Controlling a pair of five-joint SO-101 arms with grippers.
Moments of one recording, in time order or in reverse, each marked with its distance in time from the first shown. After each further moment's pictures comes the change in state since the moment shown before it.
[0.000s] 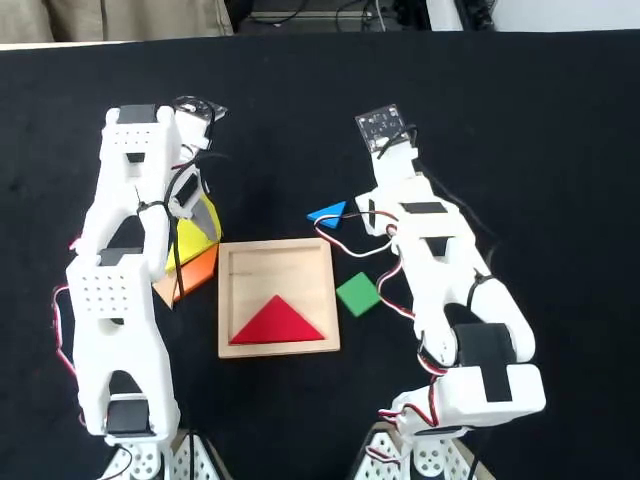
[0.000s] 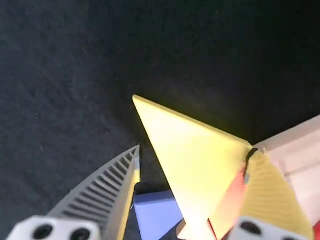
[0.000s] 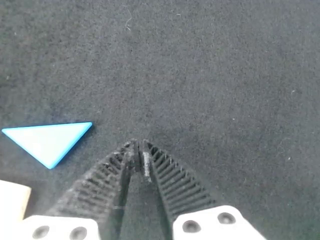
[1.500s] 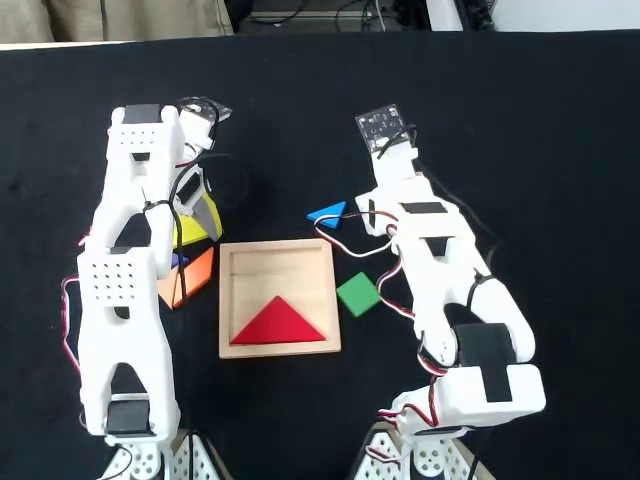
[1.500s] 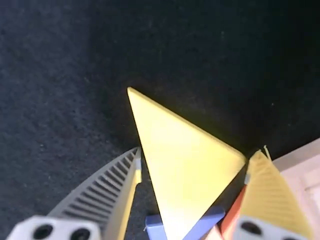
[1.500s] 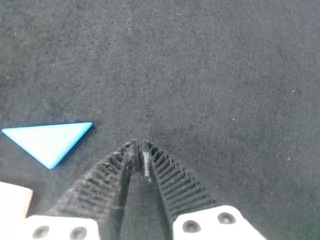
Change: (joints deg) left arm 0.2 9.0 -10.9 2.0 -4.0; right arm 0.0 0.0 0.0 0.0 0.0
